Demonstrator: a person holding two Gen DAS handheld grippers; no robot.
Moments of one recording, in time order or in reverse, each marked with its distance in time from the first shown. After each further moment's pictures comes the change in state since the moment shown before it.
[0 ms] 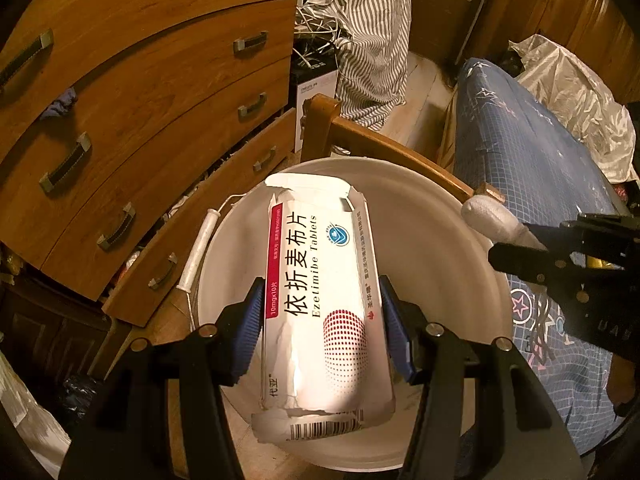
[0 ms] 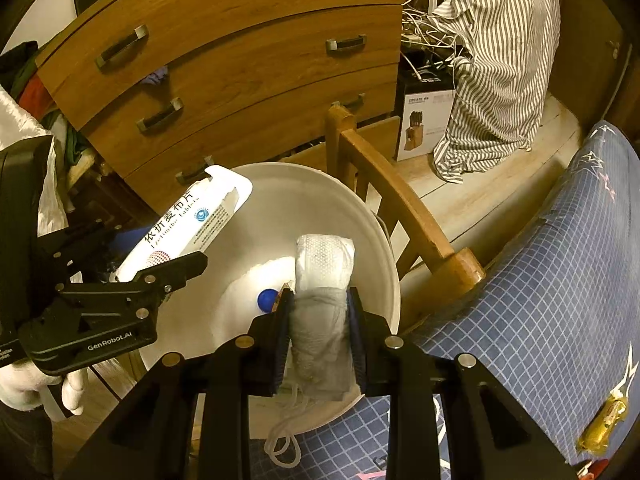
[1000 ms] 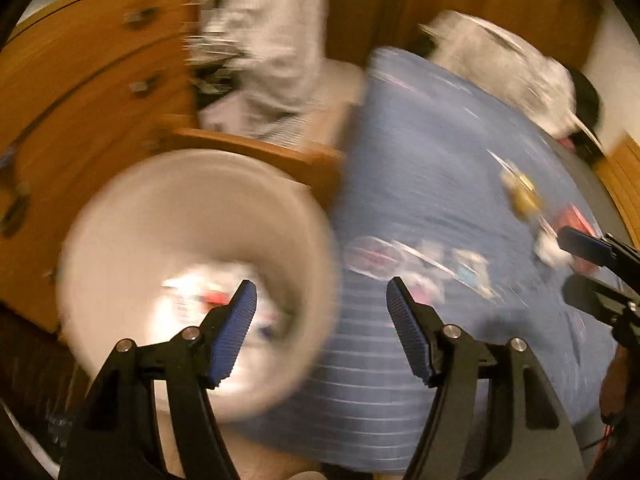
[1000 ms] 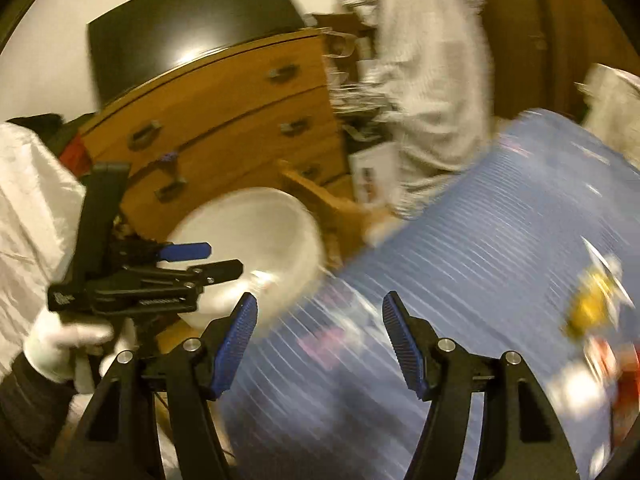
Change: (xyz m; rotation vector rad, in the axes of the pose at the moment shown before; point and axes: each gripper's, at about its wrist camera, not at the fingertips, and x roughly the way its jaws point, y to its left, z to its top) left arm -0.014 -0.145 -0.070 0.240 -0.072 -0.179; right arm -0.158 -0.096 -0.247 0.226 -0.385 -0.063
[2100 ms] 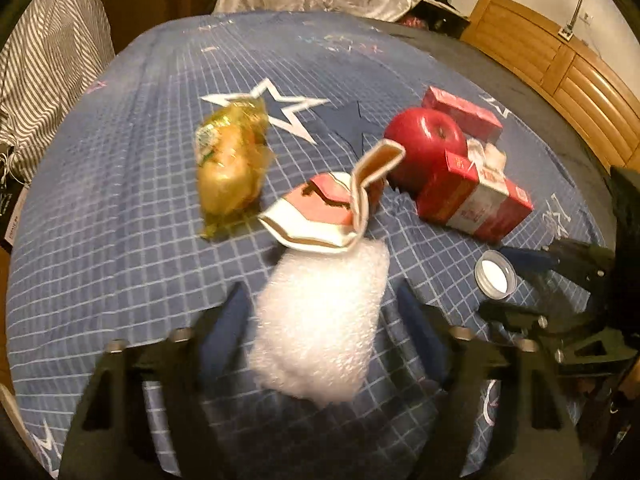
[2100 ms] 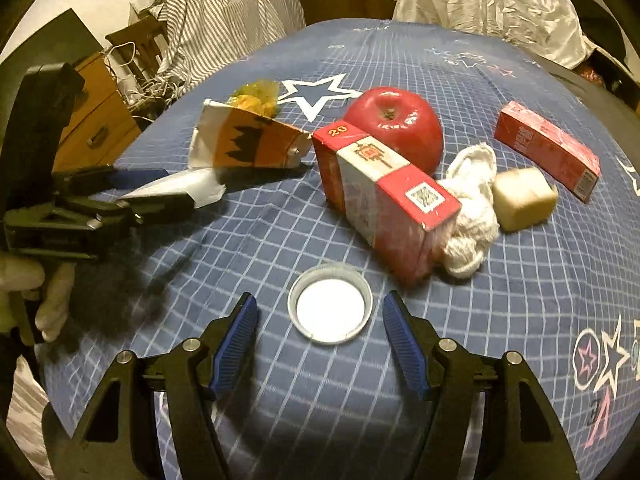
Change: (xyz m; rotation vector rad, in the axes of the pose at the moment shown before) left arm 0.156 -0.312 0.028 0.490 0.148 -0.328; right arm -0.057 -0.289 -0.157 0.352 0.110 -0.358
